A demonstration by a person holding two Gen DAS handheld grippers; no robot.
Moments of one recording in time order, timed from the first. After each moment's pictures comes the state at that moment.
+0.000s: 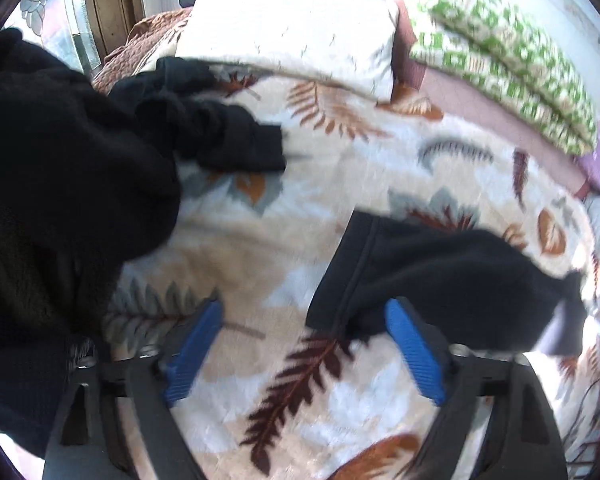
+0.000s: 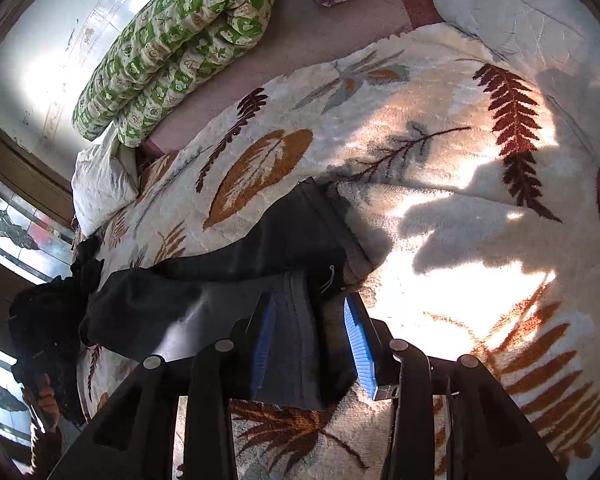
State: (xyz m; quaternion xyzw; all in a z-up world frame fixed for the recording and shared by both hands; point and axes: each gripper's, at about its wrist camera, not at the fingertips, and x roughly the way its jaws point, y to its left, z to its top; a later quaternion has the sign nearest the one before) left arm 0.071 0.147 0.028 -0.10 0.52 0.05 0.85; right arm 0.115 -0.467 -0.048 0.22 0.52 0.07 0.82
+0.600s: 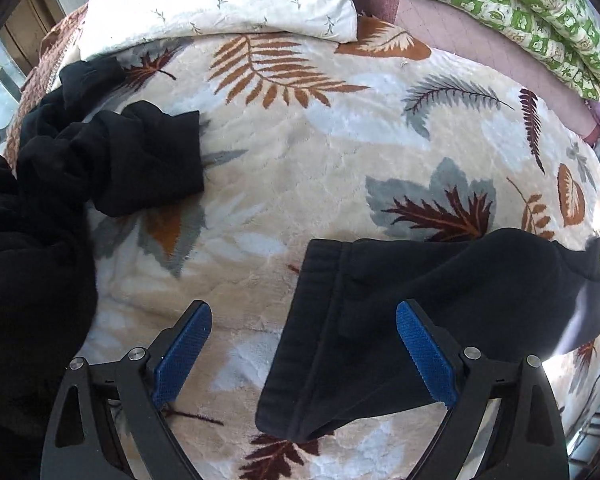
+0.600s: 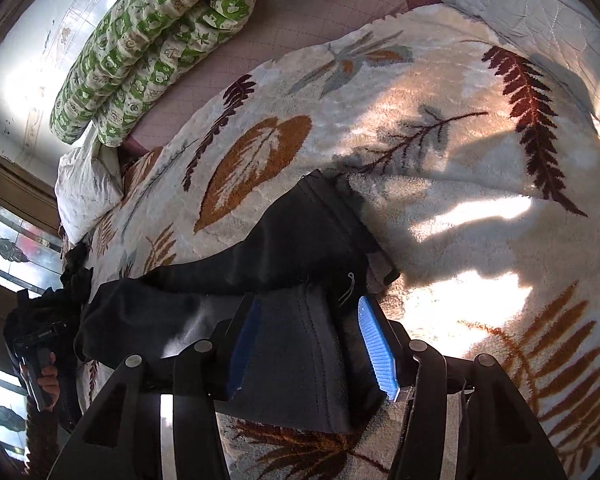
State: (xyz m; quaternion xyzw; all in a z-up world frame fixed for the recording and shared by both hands) left arm 0.178 0.115 -0.033 -0.04 0.62 0.00 0.78; right arm 0.140 -0.450 -0.063 0.22 0.55 0.04 0.81
